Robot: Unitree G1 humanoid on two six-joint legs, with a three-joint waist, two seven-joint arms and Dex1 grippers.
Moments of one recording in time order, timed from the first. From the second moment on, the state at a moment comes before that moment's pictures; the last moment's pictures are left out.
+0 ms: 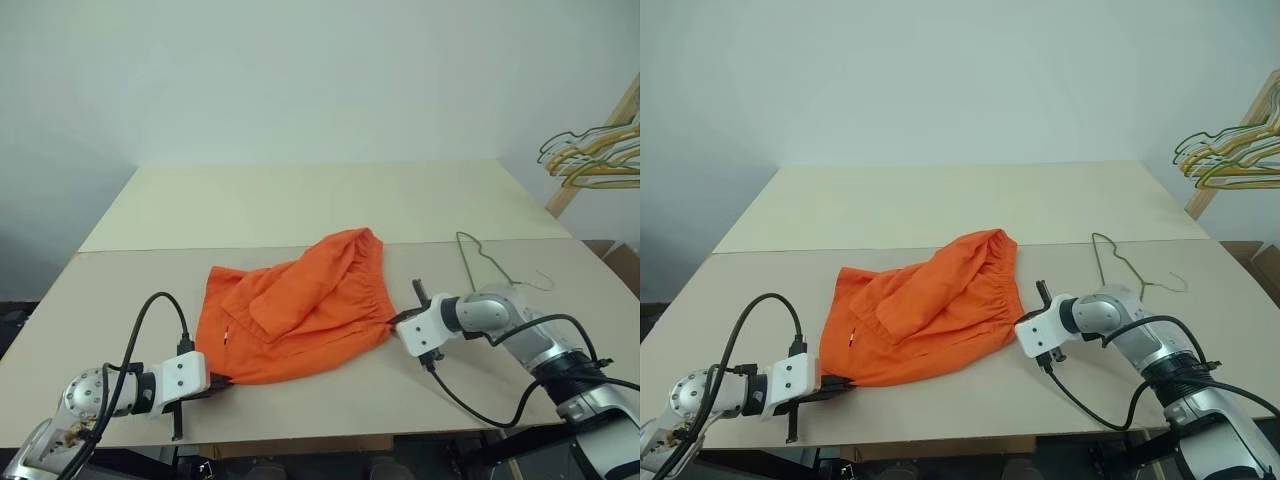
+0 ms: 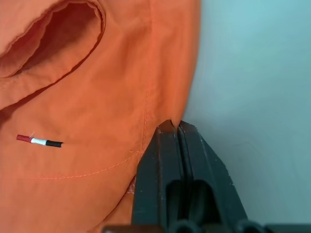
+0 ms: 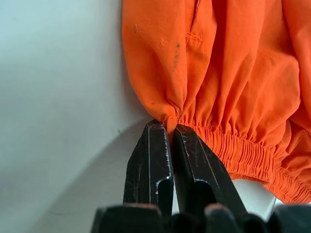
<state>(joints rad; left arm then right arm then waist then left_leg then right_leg) 0.23 0.86 0.01 -0.15 -0.09 -0.09 -1.05 -0.47 -0.78 0.41 0.24 -0.37 -0.50 0.99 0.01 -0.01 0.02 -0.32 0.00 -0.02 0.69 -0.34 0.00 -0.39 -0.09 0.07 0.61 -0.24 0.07</state>
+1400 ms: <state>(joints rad) 0.12 0.77 0.29 -0.52 -0.19 0.11 -0.74 -0.58 -0.73 0.27 0.20 -0.33 -0.41 0.56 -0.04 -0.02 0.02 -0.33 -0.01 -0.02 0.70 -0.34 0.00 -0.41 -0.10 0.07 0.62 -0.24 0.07</state>
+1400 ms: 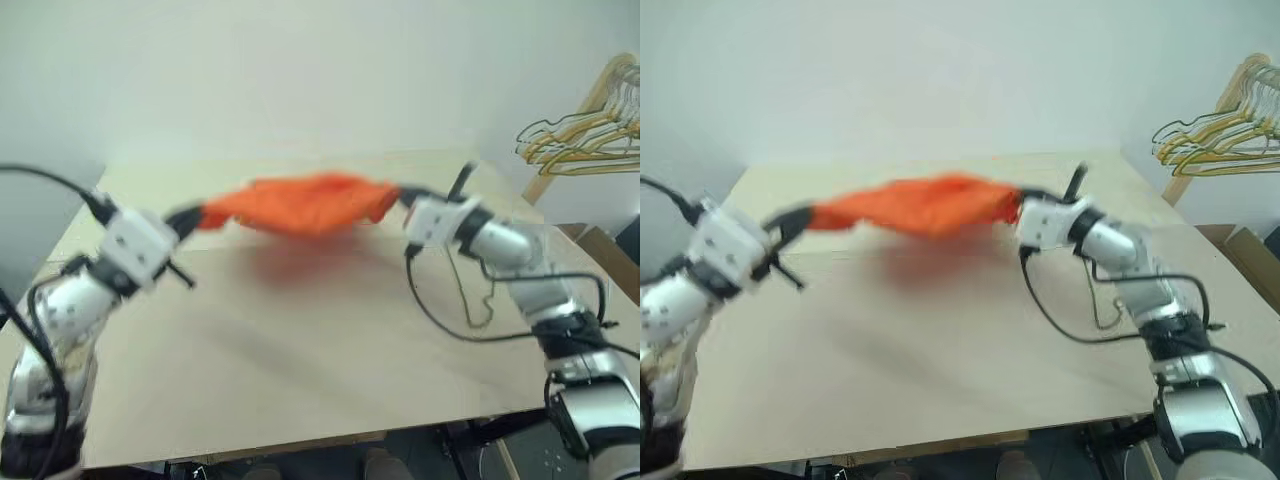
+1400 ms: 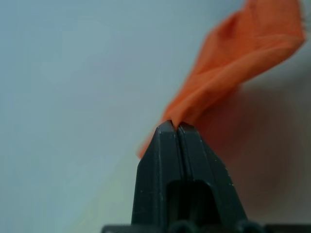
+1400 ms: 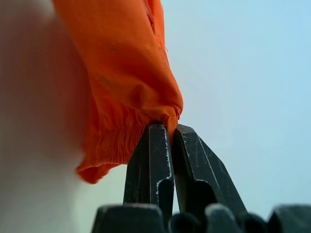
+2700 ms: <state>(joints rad) 0.63 1.00 0.34 -0.70 -0.18 0.19 -1.18 -0.33 -1.09 0.31 0.01 0.02 -0.46 1.28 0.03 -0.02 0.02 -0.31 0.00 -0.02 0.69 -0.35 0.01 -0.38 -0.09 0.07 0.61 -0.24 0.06</state>
